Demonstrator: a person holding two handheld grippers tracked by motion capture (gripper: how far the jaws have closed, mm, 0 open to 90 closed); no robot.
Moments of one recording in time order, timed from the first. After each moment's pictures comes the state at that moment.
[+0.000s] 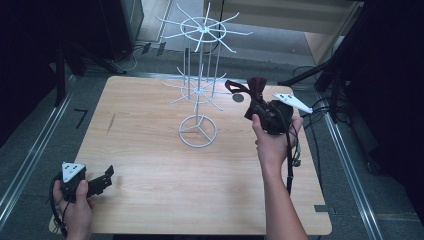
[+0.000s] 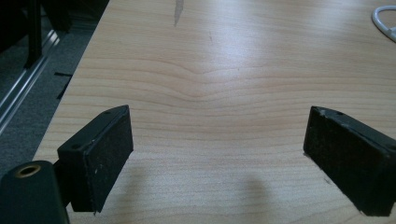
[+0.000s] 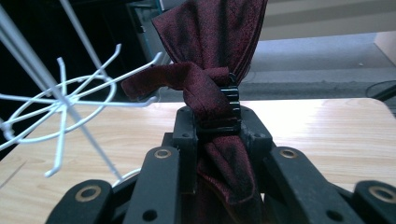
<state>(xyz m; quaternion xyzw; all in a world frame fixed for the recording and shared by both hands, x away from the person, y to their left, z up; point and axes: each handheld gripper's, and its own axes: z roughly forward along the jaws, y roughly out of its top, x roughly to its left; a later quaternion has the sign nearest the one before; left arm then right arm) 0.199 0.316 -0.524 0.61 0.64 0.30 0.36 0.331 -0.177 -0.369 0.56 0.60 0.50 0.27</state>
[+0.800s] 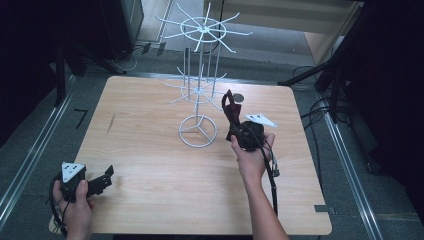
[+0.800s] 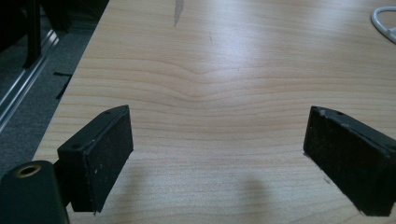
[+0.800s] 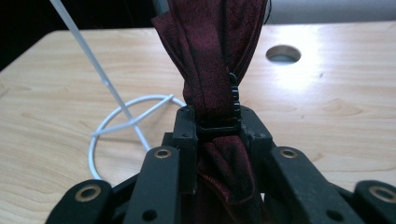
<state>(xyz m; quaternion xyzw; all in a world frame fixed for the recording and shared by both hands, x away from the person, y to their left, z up) 0.199 0.316 -0.524 0.61 0.64 0.30 0.36 0.338 -0.139 -0.457 0.57 0.66 0.44 0.21</state>
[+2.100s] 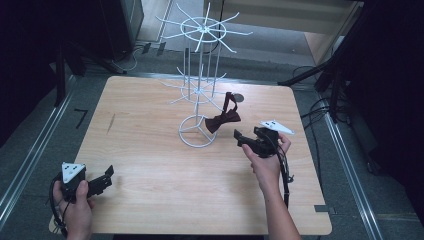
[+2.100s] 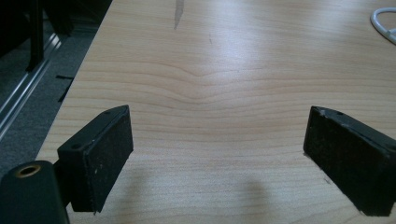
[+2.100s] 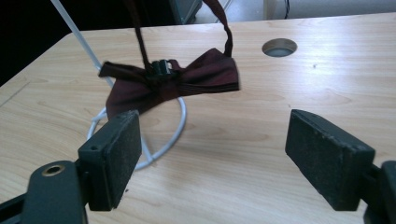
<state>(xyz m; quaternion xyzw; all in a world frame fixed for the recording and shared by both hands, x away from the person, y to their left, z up) 0.198 0.315 -0.524 0.61 0.64 0.31 0.36 0.327 -0.188 -0.471 0.54 0.66 0.48 0.18</state>
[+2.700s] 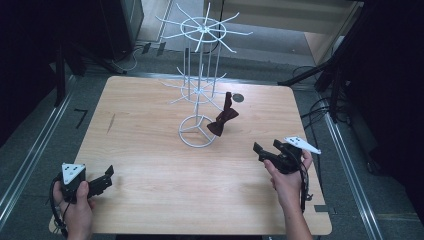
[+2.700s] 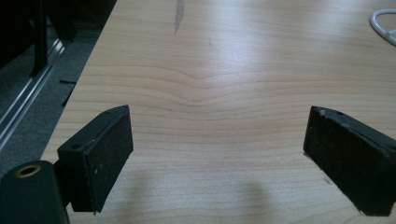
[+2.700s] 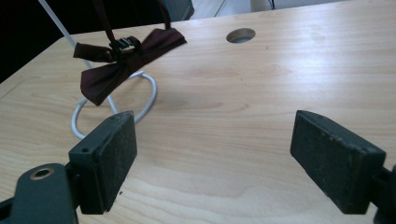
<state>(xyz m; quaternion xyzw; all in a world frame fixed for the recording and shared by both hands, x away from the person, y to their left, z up) 0.197 0.314 -0.523 0.61 0.63 0.32 0.36 0.289 -0.246 -0.485 0.56 0.64 0.49 0.19</state>
